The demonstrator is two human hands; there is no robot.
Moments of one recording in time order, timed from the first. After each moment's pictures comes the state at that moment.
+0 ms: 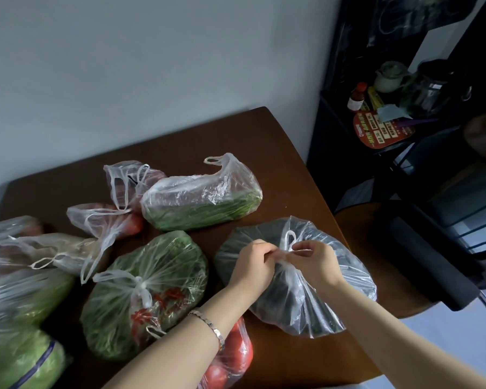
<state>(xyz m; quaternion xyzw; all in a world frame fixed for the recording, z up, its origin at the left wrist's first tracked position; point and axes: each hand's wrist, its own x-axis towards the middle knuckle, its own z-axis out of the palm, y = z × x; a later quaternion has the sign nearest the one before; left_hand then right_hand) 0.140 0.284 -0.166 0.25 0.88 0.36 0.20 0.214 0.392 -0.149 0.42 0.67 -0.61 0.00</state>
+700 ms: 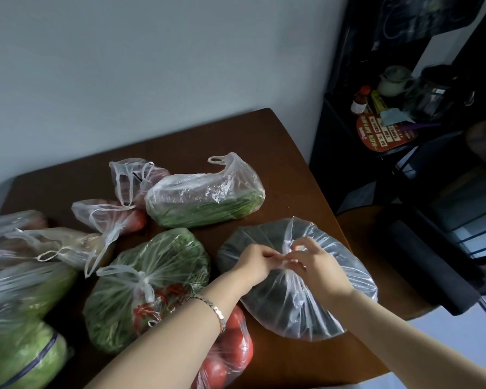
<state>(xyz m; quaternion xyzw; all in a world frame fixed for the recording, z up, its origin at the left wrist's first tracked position) 0.134 0.289 -0.163 0.11 0.83 0.37 0.40 0.231 0.398 -0.170 0.10 0.95 -0.30 -0.04</state>
